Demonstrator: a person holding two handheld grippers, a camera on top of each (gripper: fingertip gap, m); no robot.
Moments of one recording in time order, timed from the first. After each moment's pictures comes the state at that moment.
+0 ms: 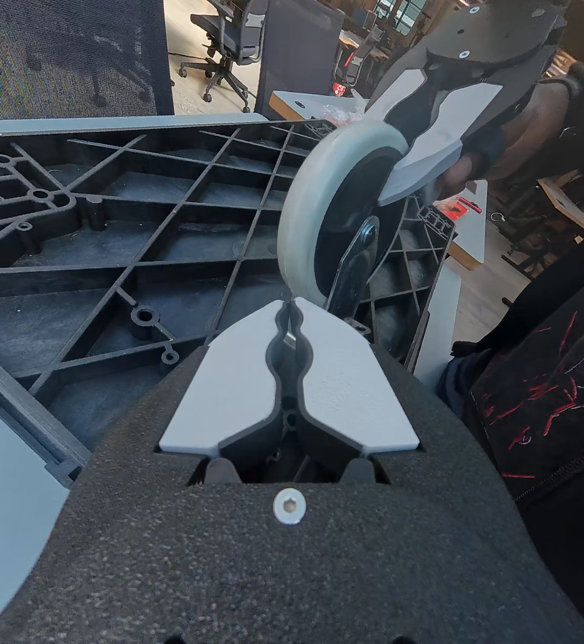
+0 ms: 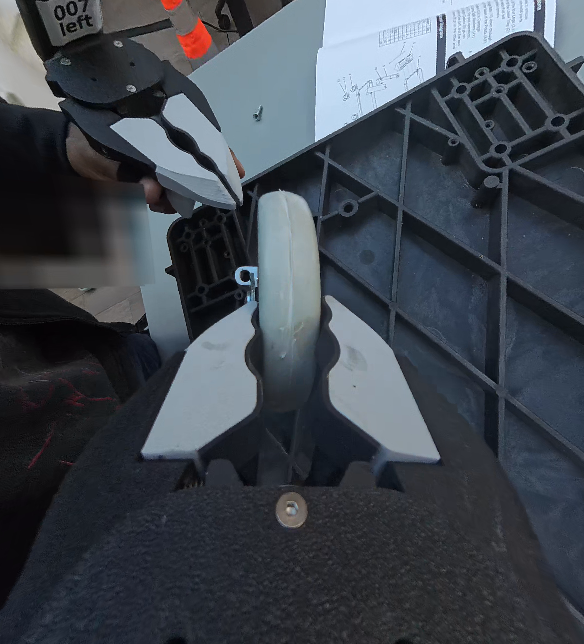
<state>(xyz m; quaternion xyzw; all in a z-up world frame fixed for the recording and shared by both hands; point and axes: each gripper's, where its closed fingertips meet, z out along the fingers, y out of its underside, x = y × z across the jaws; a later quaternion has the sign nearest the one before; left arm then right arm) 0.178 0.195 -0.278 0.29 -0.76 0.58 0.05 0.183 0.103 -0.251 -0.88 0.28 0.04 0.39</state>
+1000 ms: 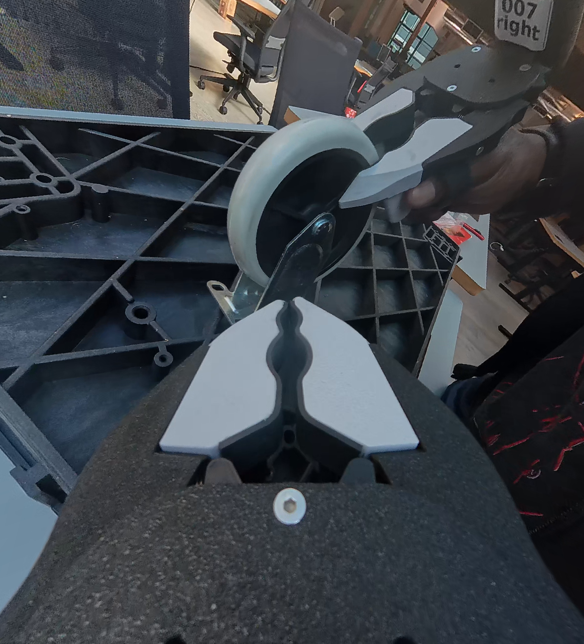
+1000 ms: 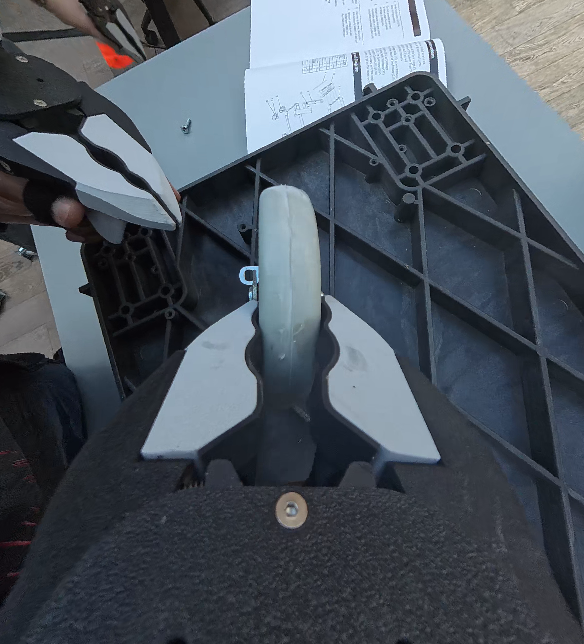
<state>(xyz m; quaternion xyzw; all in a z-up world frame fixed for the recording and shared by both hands) 0.184 0.186 -0.285 0.32 -0.74 0.59 0.05 0.217 0.094 -0.268 -0.87 0.29 -0.06 0.39</state>
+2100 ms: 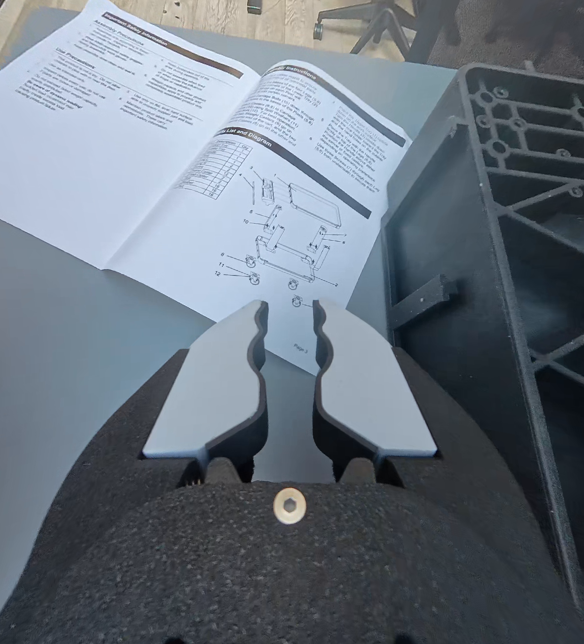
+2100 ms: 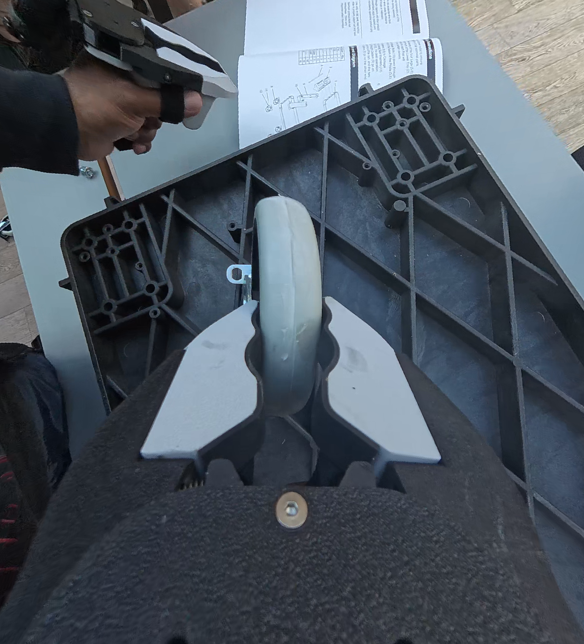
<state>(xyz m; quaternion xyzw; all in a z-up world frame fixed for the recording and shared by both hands) 0.324 0.382 -0.385 0.61 -0.66 0.35 -0.24 0.227 0.096 -0.267 -0.88 0.28 -0.07 0.37</state>
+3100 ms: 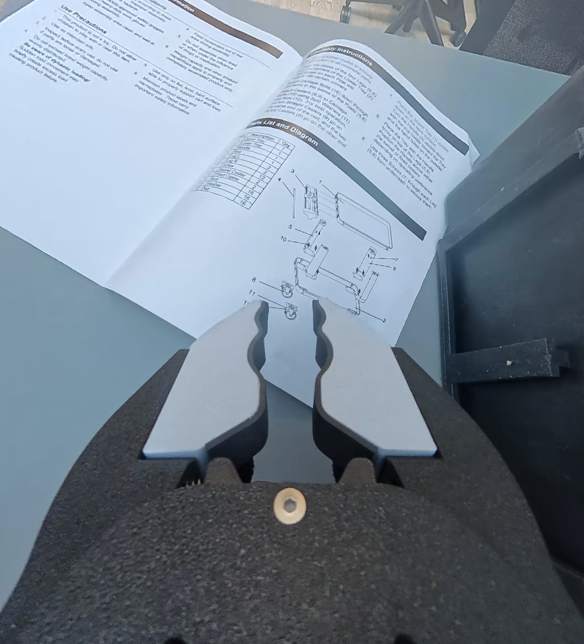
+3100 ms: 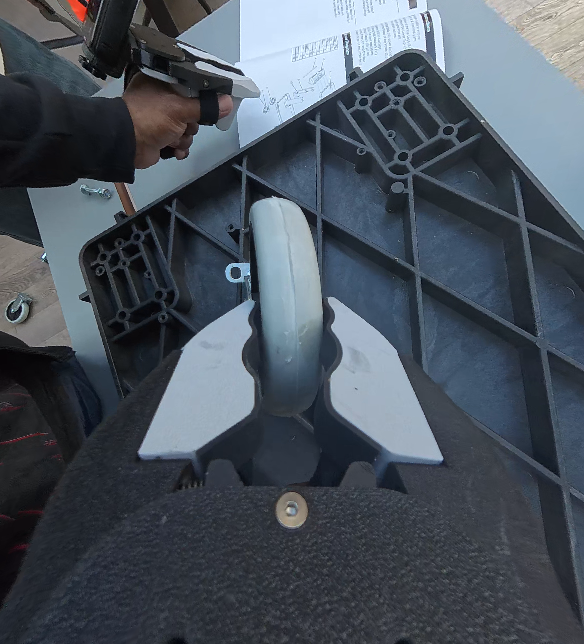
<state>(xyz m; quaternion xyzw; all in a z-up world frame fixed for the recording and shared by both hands) 0.366 0.404 -0.418 0.64 -0.65 0.34 -0.24 0.232 0.087 -0.271 -0.87 0.32 -0.03 0.38</state>
